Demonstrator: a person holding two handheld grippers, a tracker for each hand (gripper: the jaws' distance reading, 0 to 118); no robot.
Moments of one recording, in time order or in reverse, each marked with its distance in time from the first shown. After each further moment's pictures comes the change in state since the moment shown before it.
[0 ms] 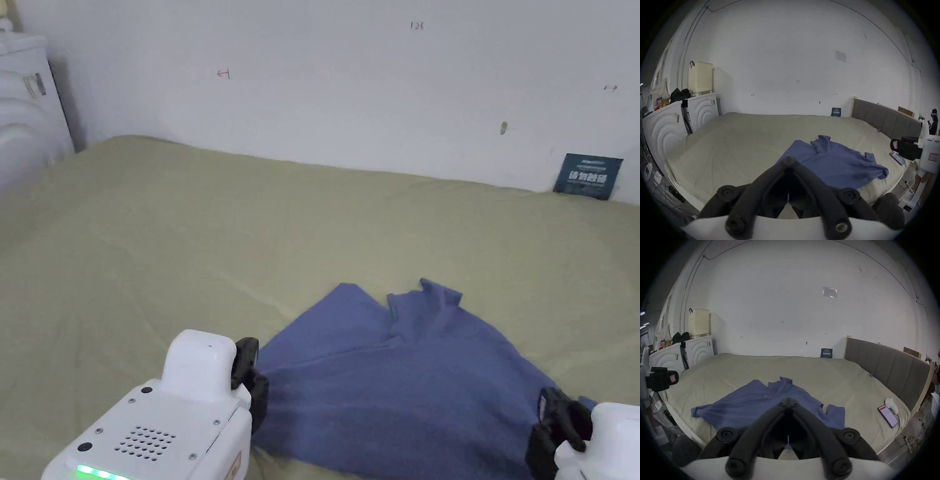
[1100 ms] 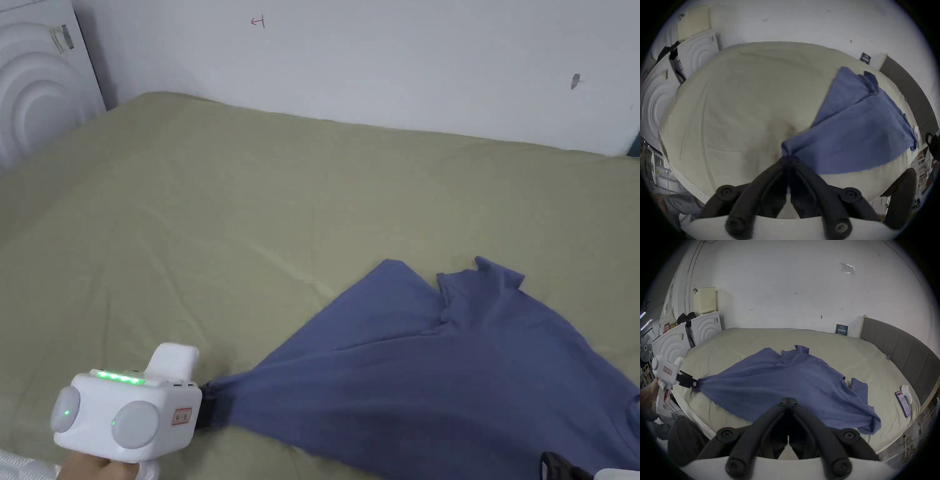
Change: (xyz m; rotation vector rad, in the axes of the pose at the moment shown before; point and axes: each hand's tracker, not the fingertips) left arm -0.132 -0.083 -0.149 -0.647 0.045 0.062; right arm -0.028 -0.054 -0.046 -0.245 0.103 0.046
